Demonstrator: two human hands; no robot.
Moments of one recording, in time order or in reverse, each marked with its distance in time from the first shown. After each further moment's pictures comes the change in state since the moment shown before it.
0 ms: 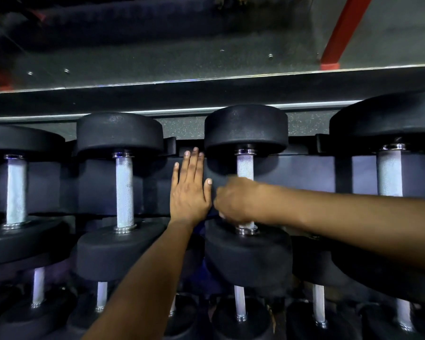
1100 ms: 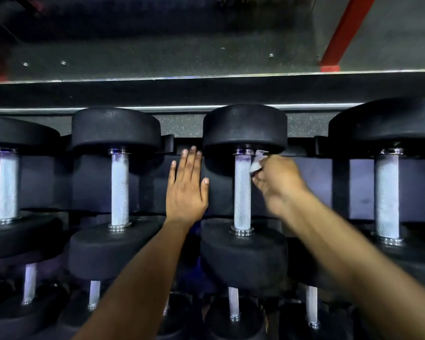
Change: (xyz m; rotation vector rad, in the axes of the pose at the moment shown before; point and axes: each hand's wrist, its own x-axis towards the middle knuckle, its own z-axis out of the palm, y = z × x) left_hand -0.002 0.001 0.000 0.005 0.005 -0.001; right_hand -0.008 0.030 0.026 2.456 0.736 0.874
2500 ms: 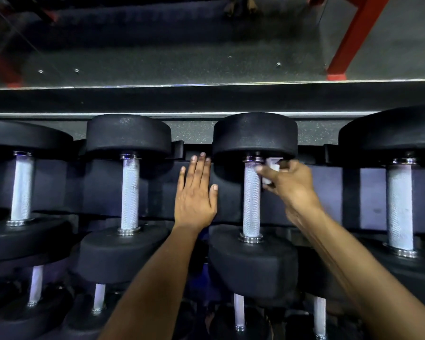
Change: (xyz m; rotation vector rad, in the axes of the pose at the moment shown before) left_hand 0.001 0.001 -0.002 -0.010 -0.002 0.001; right_hand 0.006 0.005 -0.019 -0.059 -0.011 -0.187
